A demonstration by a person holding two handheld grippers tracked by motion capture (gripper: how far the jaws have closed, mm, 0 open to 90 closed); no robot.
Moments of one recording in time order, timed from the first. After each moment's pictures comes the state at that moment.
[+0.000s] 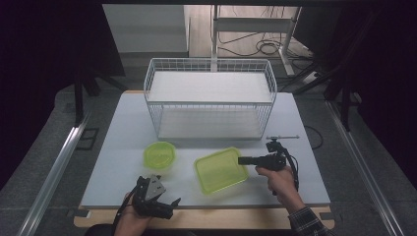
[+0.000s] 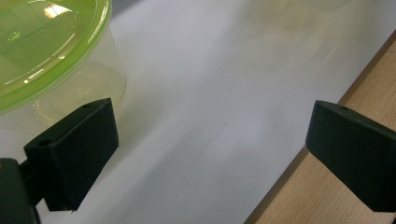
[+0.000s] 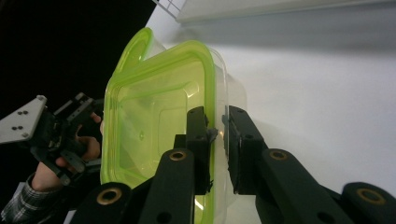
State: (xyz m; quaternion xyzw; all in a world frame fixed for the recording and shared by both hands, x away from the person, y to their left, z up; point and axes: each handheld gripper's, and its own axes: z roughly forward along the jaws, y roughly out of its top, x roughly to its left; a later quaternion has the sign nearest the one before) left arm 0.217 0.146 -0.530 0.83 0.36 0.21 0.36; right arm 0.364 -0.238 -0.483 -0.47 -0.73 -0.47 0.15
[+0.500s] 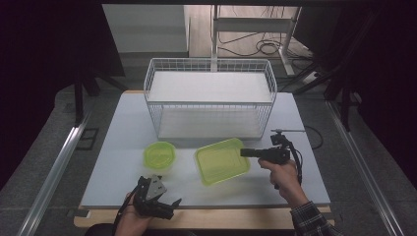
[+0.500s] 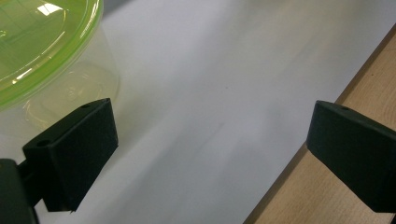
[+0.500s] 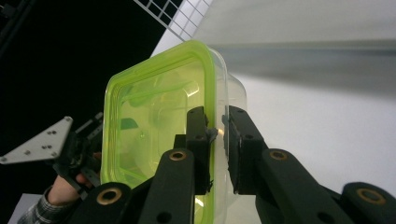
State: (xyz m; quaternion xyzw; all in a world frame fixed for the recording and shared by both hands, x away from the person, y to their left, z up) left arm 0.219 0.145 -0.532 0.84 0.35 0.20 0.36; right arm 0.369 -0.241 -0.455 -0.47 -0.72 -0.49 0.14
